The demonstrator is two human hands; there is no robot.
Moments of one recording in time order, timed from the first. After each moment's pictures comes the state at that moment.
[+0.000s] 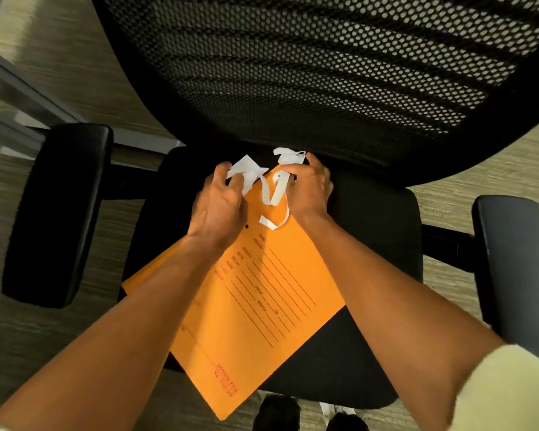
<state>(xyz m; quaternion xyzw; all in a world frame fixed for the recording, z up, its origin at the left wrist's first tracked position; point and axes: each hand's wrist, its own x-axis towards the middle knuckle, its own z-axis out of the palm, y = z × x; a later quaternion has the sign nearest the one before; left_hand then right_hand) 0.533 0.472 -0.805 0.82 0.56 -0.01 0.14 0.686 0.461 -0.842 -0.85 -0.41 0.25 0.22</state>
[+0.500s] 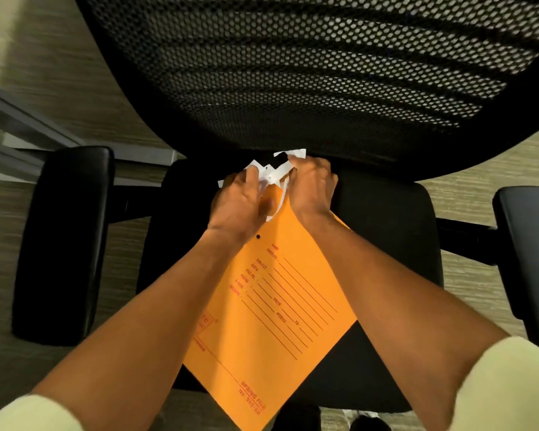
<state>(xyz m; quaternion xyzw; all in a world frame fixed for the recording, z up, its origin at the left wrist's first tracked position) 0.545 0.506 -0.824 0.85 0.50 -0.03 0.18 0.676 0.482 -0.845 -0.88 -0.42 0.16 0.17</state>
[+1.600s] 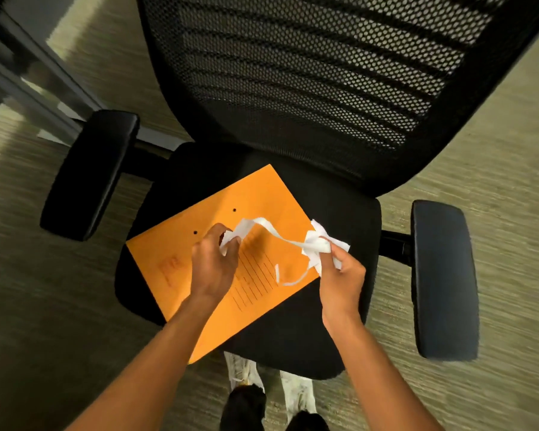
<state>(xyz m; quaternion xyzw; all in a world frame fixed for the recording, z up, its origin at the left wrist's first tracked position) 0.528 0.332 -0.761 0.64 0.66 0.23 0.33 0.708 0.263 -0.766 -0.75 -0.15 0.38 0.51</state>
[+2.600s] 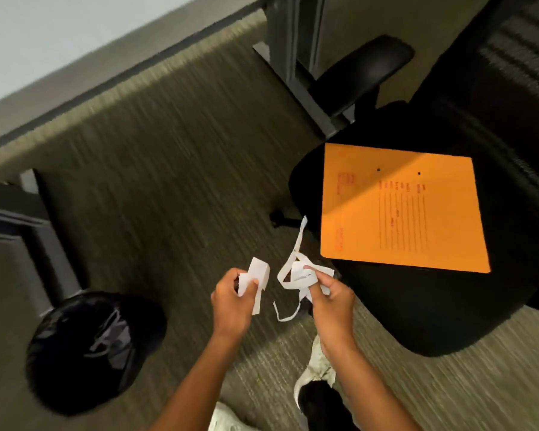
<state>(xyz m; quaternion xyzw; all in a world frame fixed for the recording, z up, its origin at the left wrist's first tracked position) 0.356 0.028 -0.766 0.21 0.84 0.35 0.35 0.502 0.091 -0.766 -0.63 -0.40 0.61 0.28</state>
